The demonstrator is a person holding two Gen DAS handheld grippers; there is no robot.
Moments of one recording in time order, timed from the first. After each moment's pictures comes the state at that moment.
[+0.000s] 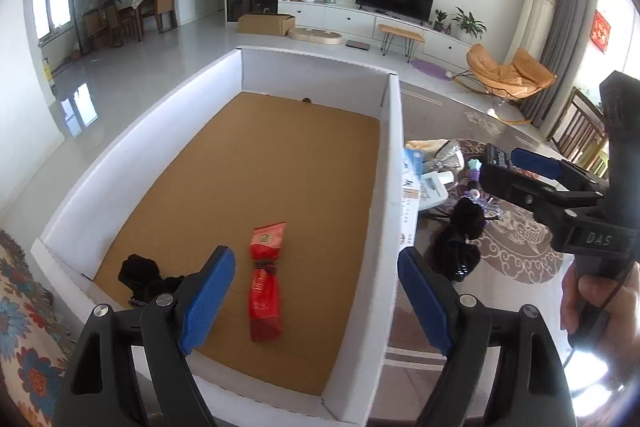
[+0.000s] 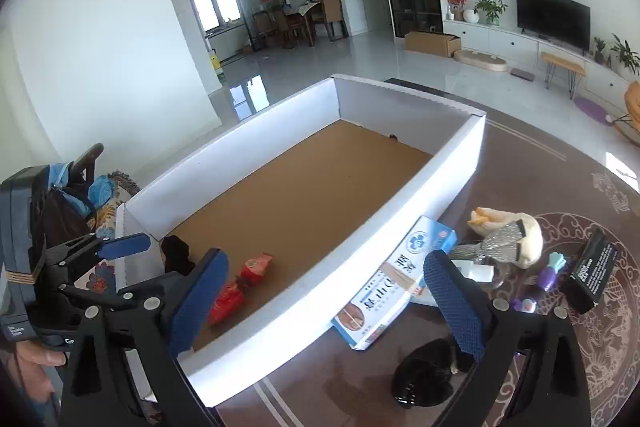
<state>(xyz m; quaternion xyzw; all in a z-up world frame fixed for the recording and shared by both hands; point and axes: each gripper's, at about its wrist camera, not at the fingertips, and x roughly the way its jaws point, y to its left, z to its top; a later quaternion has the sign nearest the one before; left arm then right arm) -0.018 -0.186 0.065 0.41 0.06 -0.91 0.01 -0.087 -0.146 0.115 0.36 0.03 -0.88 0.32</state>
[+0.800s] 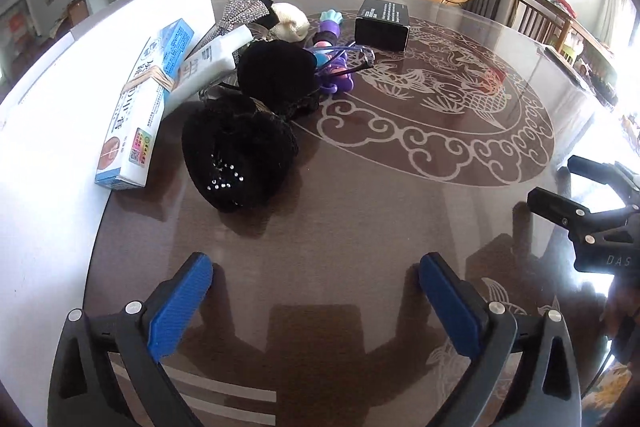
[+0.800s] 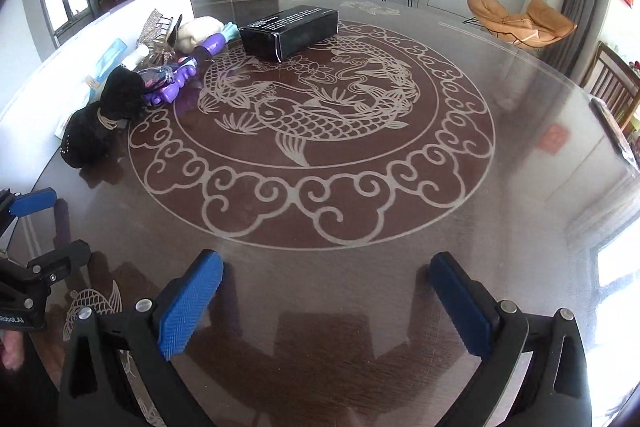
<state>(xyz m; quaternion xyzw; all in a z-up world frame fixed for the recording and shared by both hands) -0.051 0.006 -0.065 0.48 -0.04 -0.88 -0.07 -0.027 0.119 -0.020 0.46 0.04 -0.88 0.06</state>
